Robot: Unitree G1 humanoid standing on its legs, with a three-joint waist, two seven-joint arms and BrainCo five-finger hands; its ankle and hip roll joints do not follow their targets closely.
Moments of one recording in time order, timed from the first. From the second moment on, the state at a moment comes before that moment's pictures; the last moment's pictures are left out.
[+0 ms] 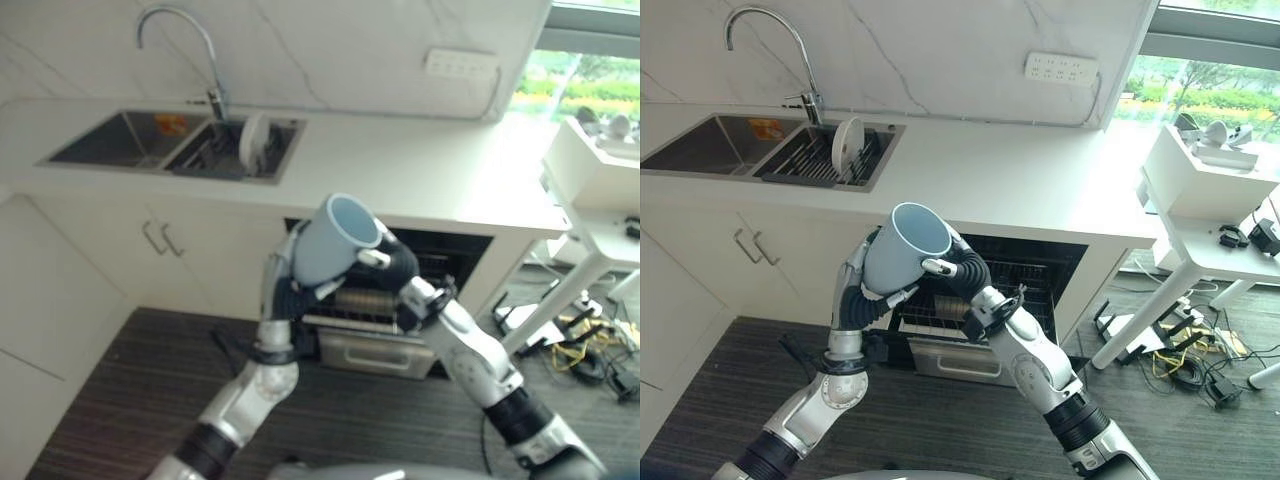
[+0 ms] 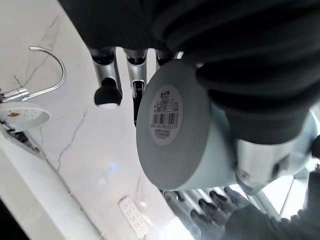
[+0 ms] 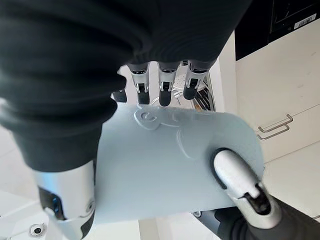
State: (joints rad) left arm -0.05 0.37 -0.47 0.09 0.48 -0.36 0.82; right arm -0.27 -0.30 0.46 -0.08 0.84 0.01 0.13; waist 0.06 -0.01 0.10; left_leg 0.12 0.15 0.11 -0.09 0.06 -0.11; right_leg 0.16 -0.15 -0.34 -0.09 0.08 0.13
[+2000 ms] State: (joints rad) left arm -0.08 0.41 -0.47 0.13 0.33 -0.40 0.69; right arm -0.40 -0.34 0.50 0.02 0.67 -0.03 0.16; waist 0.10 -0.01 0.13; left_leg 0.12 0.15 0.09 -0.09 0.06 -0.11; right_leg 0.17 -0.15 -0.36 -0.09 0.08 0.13
